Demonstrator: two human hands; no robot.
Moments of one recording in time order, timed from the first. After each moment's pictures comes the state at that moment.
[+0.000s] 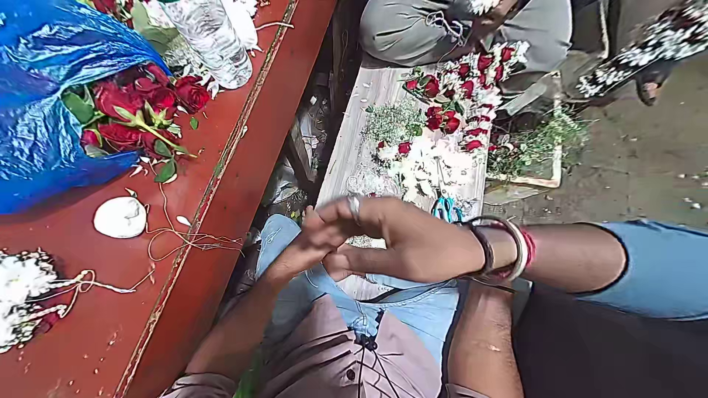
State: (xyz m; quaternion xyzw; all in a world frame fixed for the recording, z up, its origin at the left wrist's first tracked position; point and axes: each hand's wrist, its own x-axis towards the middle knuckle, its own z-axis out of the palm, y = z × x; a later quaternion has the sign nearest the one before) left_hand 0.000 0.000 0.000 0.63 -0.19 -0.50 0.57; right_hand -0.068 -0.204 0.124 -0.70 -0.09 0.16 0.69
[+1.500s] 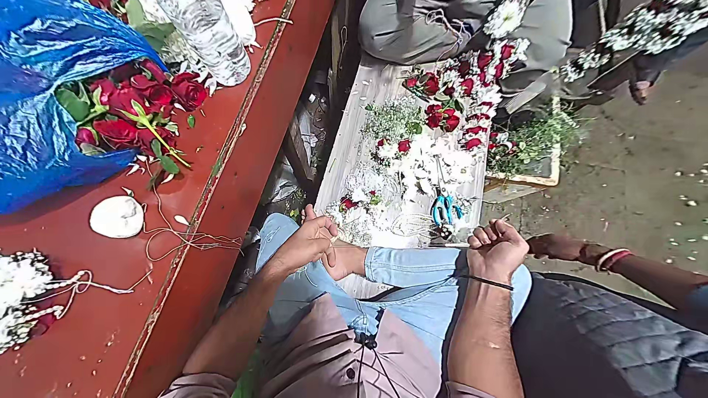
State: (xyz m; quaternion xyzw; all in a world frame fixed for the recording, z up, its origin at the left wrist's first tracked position) left_hand 0.015 0.004 -0.018 0.63 -0.14 -0.59 0.49; right_hand -0.252 -0.322 -0.114 -0.30 0.52 -0.39 0.70
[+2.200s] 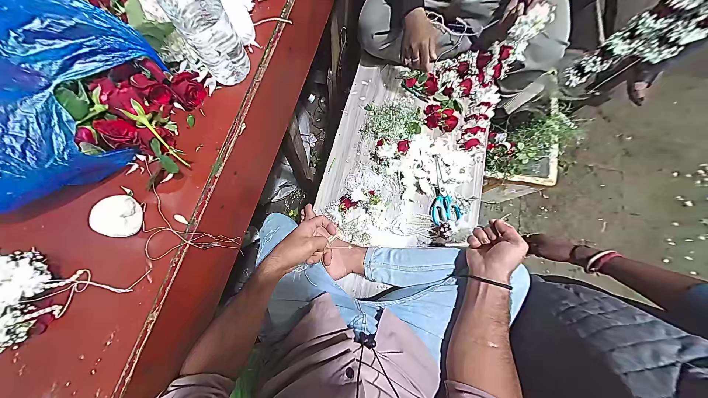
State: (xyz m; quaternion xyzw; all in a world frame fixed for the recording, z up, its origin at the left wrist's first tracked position) left_hand 0.019 0.008 -0.015 0.59 -0.12 -0.62 0.50; right_hand -0.251 -0.321 -0.111 -0.31 0.52 -0.39 0.69
